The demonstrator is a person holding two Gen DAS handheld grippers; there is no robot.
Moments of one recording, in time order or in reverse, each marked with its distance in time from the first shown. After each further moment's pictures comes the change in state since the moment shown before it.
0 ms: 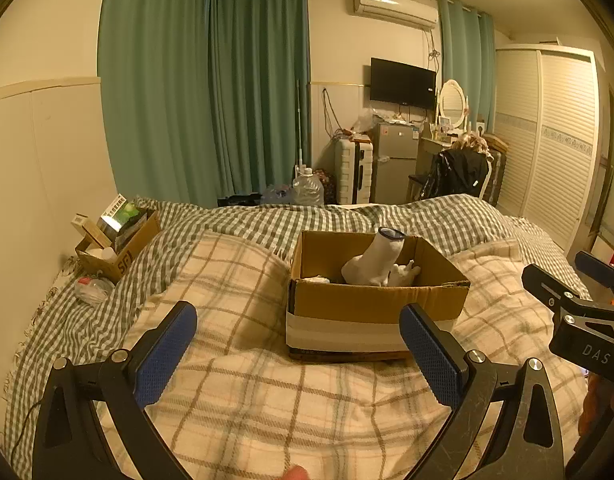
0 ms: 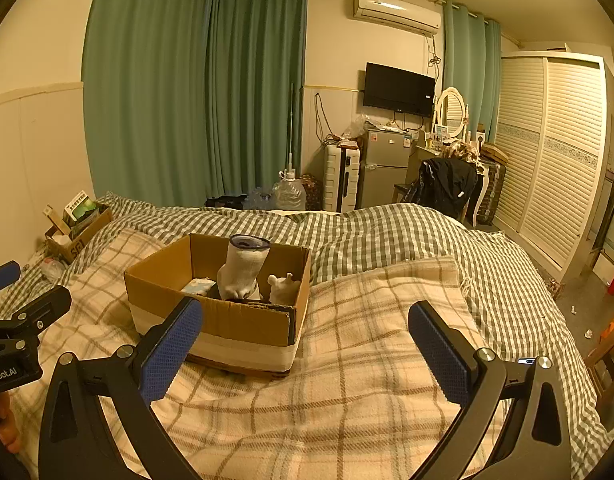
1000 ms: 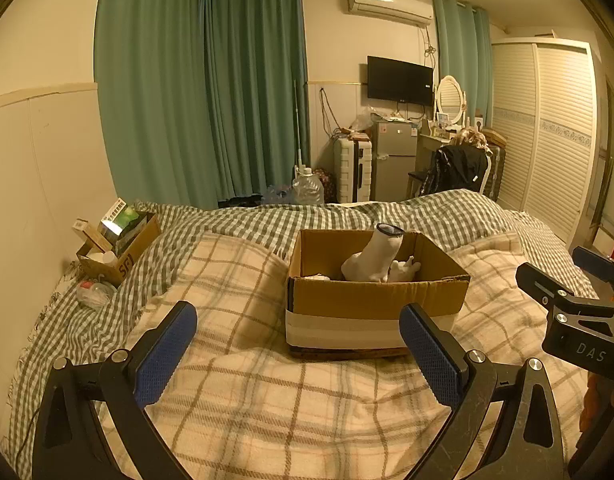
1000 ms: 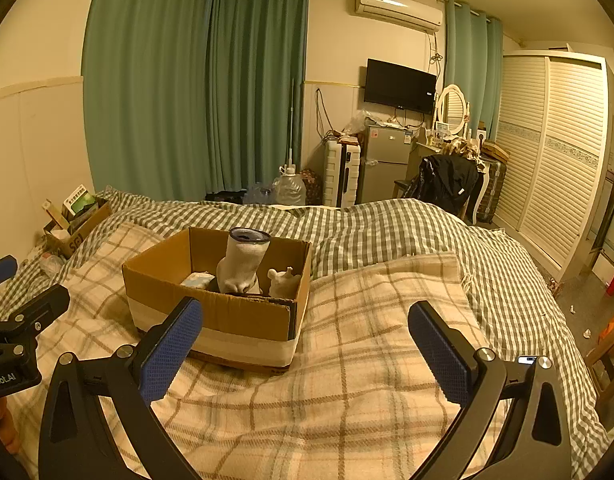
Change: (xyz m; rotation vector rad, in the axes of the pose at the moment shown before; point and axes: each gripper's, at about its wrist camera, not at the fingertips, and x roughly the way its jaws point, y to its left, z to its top) left arm -0.002 -0.004 -0.002 0.025 -0.004 0.004; right arm 0.002 -0.001 -0.005 -0.008 0.015 -0.001
